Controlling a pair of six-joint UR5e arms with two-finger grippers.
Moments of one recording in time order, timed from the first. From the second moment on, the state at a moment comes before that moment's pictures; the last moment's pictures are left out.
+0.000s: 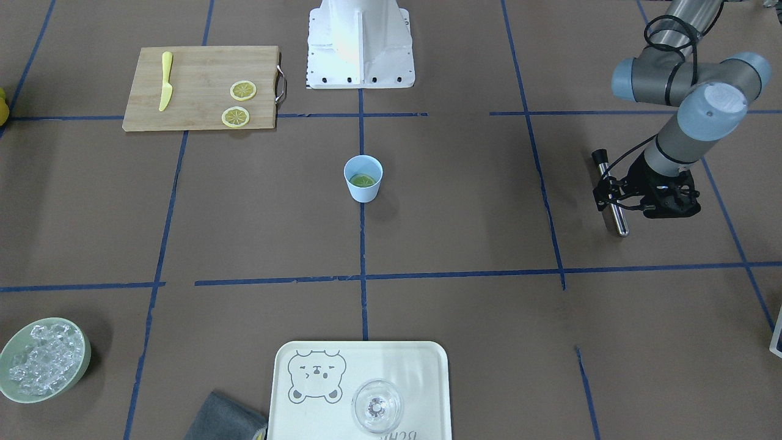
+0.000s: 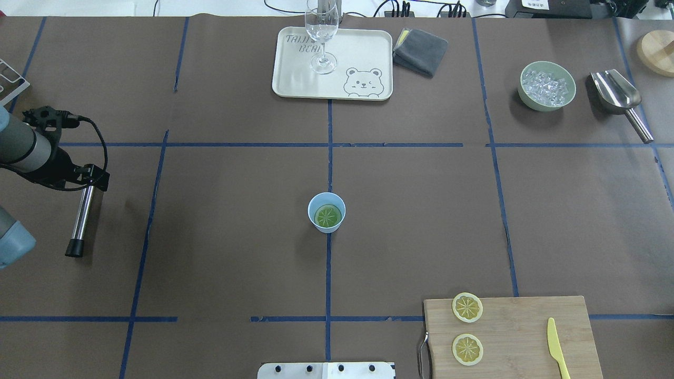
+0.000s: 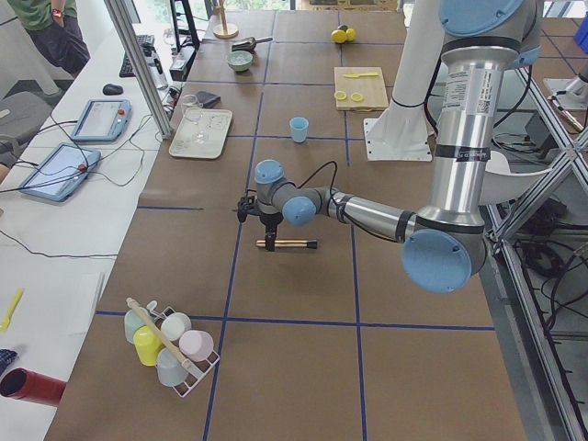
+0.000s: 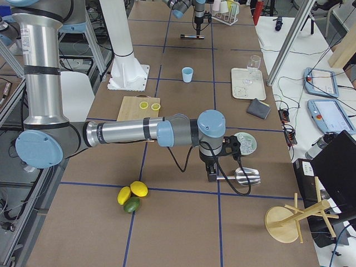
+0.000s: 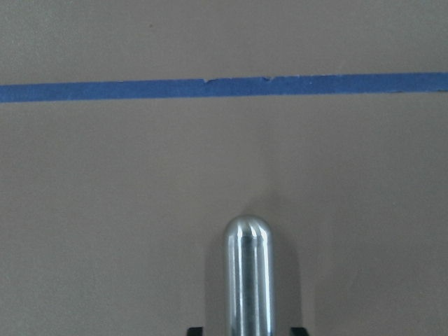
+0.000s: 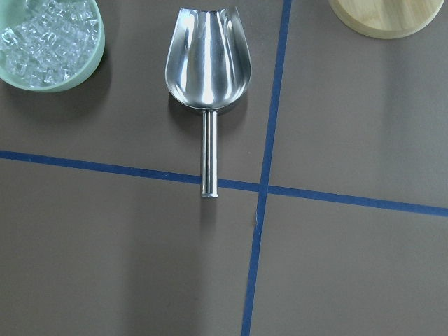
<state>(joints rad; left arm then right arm) -0.90 -1.66 -1.66 -1.95 -2.09 -0.81 1.59 -1.57 1.71 -1.59 2.36 -0.04</state>
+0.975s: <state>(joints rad) -1.30 -1.68 -1.70 -1.73 -2.17 -0.21 1.59 -1.65 1.67 -1.58 2.37 -0.04</state>
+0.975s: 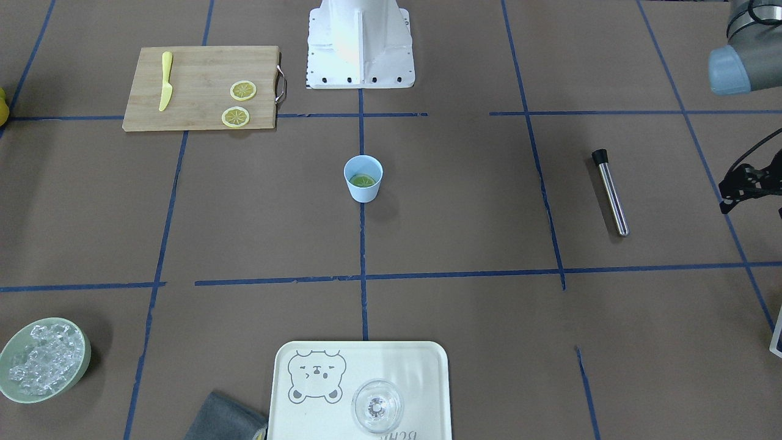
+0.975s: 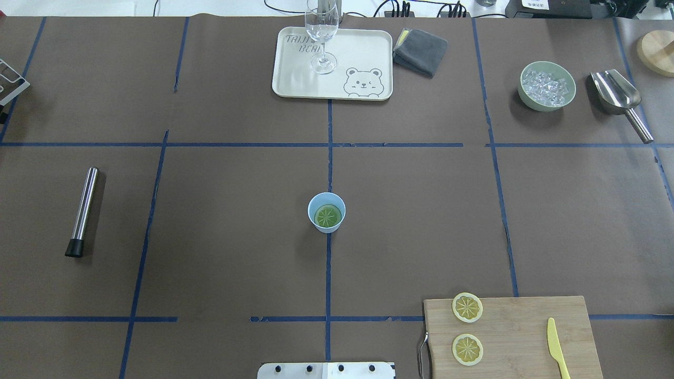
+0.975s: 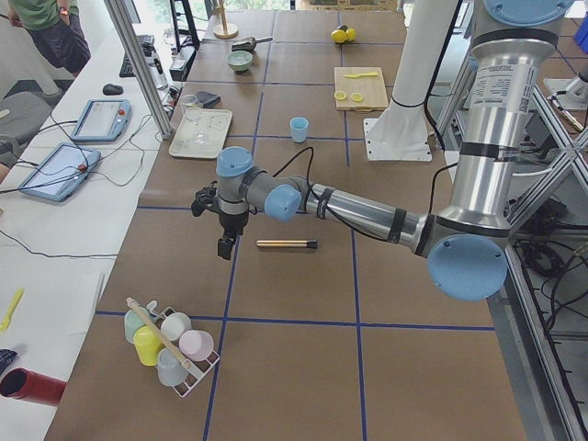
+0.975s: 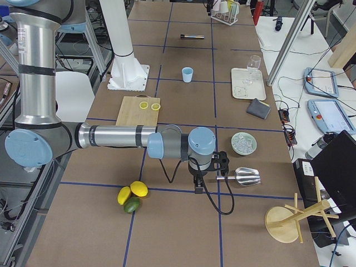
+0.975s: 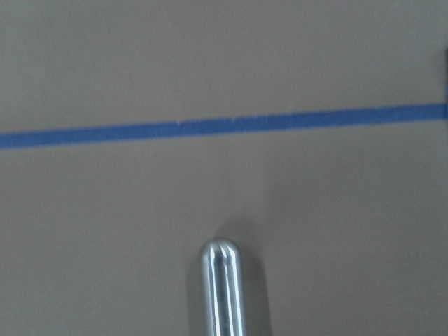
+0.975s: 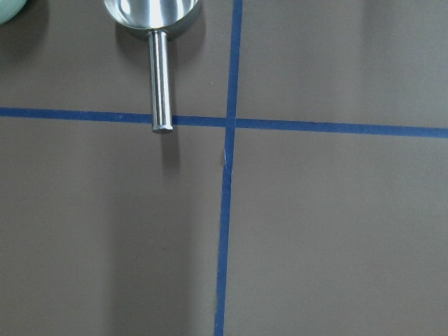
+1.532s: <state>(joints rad) -1.49 -1.68 -1.67 -1.56 -2.20 0.05 1.59 -1.66 1.70 -1.58 2.40 0.01</state>
